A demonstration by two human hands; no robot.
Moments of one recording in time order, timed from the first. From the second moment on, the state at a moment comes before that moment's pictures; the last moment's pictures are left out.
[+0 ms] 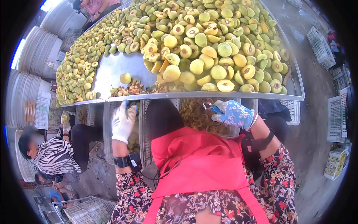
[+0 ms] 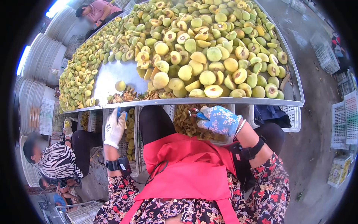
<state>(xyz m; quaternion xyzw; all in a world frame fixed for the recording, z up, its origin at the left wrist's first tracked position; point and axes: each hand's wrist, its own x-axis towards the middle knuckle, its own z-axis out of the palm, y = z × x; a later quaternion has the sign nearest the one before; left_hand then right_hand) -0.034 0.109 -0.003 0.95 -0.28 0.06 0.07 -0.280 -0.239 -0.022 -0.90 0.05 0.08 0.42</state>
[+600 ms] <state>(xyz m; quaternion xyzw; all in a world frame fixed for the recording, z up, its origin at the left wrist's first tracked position) 0.015 -0.229 0.017 0.78 -0.37 -0.27 0.42 -0.283 -0.262 0.000 -0.63 0.13 0.02 0.77</state>
